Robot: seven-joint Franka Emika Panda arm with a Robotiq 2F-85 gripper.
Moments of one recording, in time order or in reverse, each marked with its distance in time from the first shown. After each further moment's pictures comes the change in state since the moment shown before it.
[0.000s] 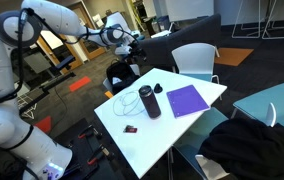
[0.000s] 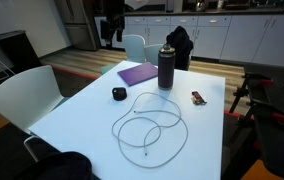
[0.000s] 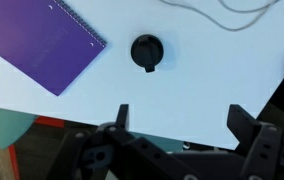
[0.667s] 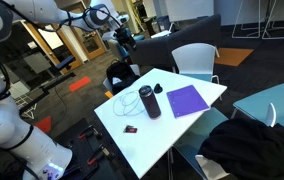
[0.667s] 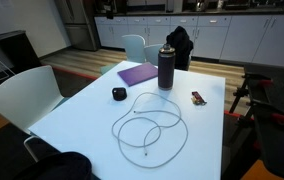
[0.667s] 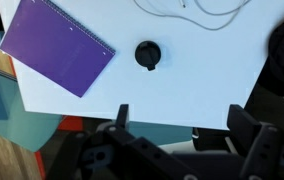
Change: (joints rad) arm 0.002 -0.219 0.014 -0.050 0.001 -0.185 0.125
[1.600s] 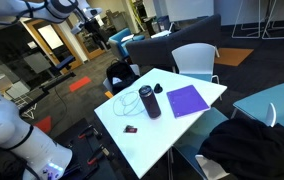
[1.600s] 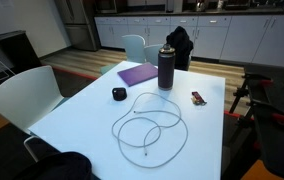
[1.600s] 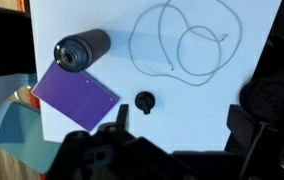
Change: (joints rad) arm 0.003 -0.391 0.072 -0.271 0.019 -0.235 0.037
